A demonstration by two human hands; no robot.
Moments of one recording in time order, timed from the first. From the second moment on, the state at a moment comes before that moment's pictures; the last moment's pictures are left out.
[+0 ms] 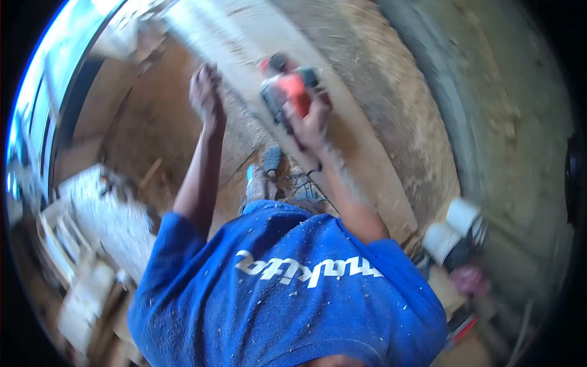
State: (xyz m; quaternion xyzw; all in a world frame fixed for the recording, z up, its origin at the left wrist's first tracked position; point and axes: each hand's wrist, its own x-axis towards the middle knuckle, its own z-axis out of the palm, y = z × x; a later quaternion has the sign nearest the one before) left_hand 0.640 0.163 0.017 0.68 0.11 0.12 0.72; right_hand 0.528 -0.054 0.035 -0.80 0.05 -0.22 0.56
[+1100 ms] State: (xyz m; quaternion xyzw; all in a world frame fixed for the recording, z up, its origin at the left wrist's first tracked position) left_hand 0.275 -0.069 0.187 0.77 0.01 -0.27 0.58; right_hand -0.004 -0.384 0.096 -0.91 0.33 -0.15 0.22
